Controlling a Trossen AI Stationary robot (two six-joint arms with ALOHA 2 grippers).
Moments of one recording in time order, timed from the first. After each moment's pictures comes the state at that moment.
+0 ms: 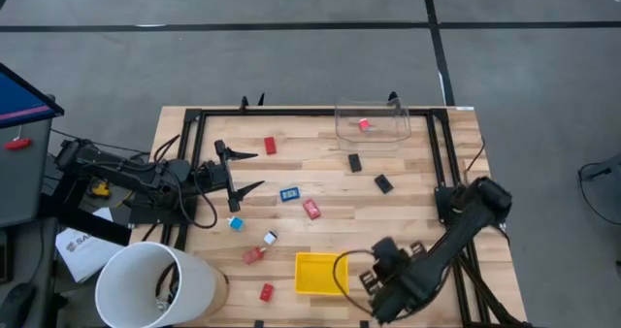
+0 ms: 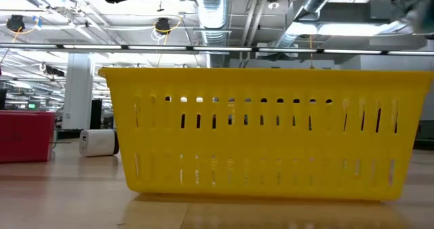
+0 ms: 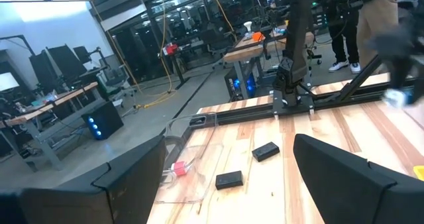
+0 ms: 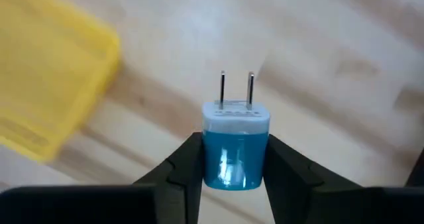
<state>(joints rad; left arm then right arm) -0.24 0.72 0.49 0.24 -0.56 0.30 0.77 1.90 1.66 -1.48 0.34 1.86</state>
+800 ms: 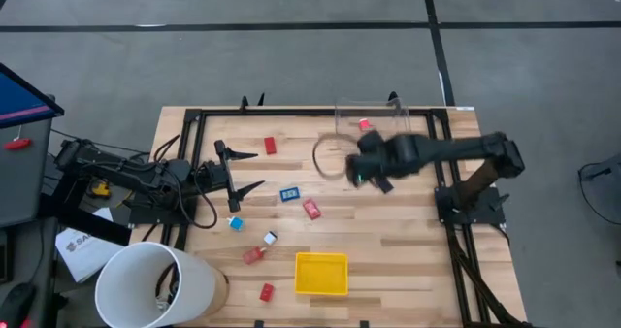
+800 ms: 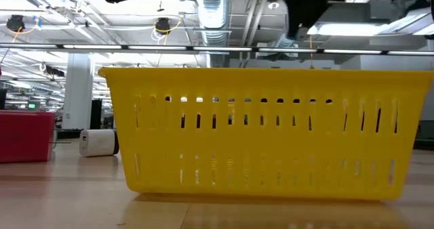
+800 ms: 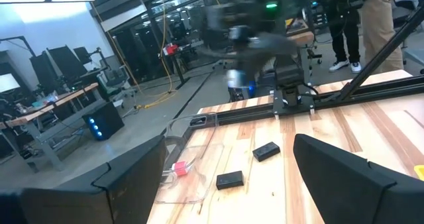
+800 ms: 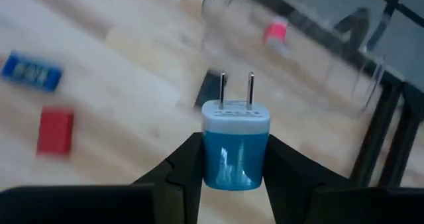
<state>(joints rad) -0.24 0.72 0.49 0.24 -0.56 0.31 0.05 1.61 1.66 -1.47 0.56 0.99</state>
